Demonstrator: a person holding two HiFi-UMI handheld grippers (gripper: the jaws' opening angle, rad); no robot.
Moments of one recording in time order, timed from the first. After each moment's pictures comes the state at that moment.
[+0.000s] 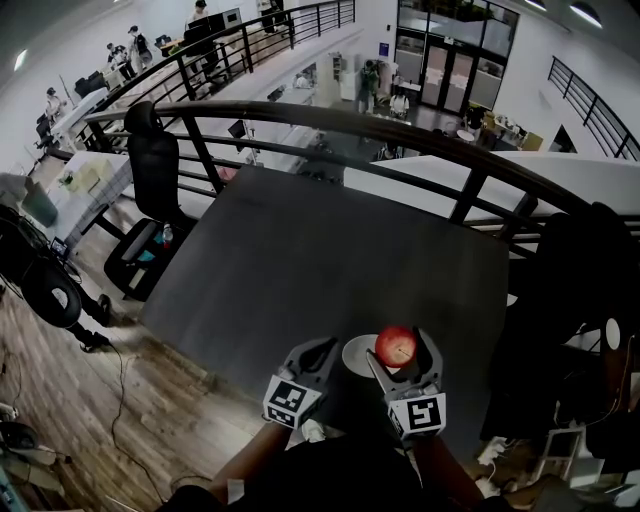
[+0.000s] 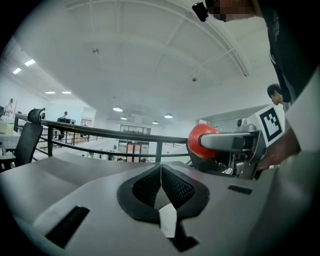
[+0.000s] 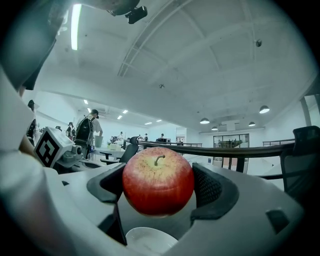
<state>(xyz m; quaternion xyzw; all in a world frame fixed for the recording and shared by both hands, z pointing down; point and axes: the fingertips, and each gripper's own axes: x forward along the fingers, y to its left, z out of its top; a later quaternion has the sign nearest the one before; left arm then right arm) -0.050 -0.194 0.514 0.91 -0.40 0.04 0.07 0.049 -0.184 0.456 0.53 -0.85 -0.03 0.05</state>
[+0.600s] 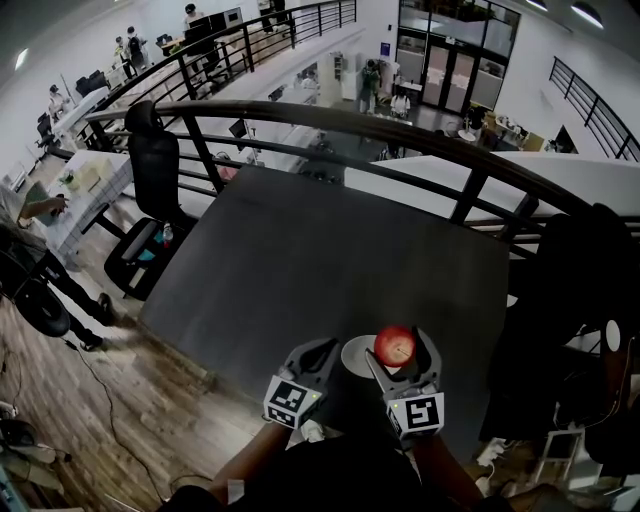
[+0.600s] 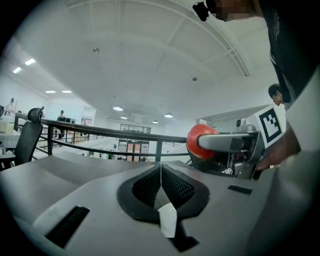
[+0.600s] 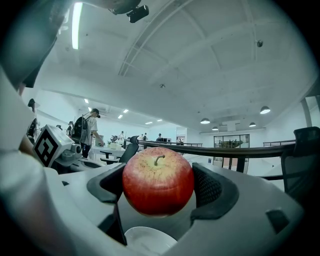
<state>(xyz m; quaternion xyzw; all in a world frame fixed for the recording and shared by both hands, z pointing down) -0.047 -0.194 0.519 0.91 -0.40 0.05 0.07 0.050 -0.186 0.462 0.52 -0.85 -0.03 0.05</state>
